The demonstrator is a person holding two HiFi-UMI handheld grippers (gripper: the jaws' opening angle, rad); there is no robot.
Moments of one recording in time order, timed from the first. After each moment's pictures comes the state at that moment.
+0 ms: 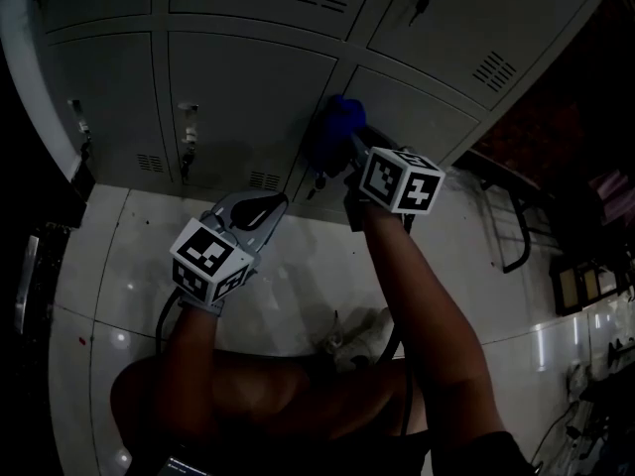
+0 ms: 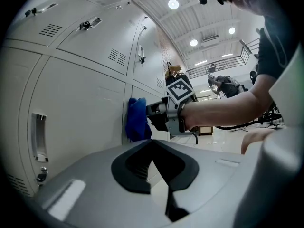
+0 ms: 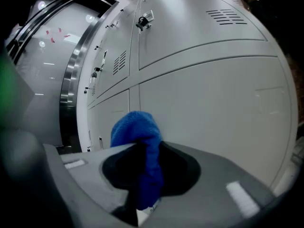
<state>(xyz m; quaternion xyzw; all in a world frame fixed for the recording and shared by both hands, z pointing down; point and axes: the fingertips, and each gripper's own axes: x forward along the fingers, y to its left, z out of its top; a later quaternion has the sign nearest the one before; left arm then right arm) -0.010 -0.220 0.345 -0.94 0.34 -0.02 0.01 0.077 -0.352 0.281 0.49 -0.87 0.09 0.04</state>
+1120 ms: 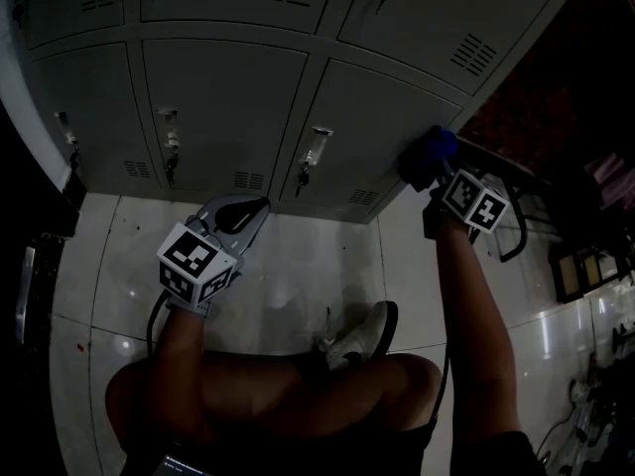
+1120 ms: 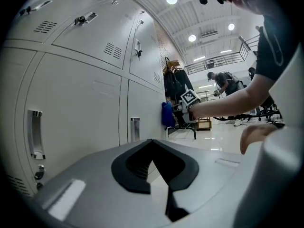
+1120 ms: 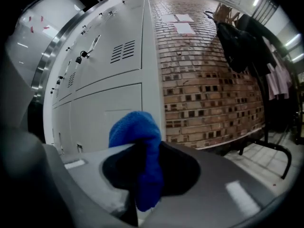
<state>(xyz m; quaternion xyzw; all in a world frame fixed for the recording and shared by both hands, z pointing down) -0.002 -0.219 0.359 -0.94 0.34 -0.04 0.01 0.327 -0.343 0.281 0.65 -0.75 0.09 0.03</state>
